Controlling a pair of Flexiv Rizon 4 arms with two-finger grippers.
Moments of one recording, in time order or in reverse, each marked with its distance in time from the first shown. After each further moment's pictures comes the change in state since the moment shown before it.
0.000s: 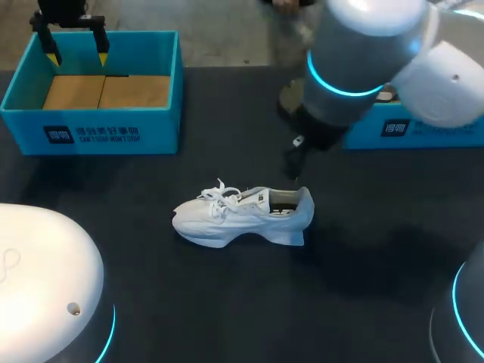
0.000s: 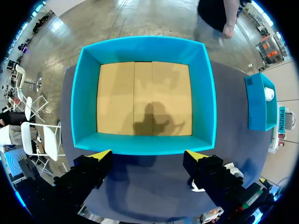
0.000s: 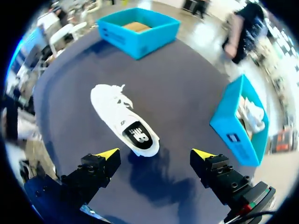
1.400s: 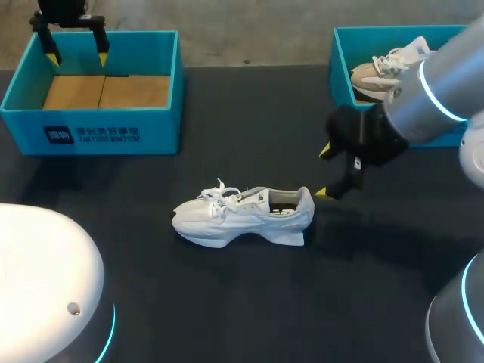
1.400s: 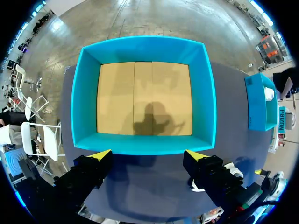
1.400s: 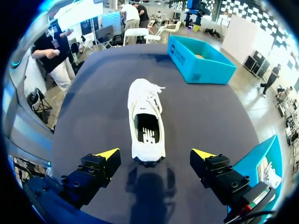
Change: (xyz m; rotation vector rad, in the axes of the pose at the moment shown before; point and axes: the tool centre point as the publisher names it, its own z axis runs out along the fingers) left arm 0.000 0.000 0.000 0.000 0.000 0.000; right arm -0.024 -0.028 0.050 -0.362 0.293 -0.526
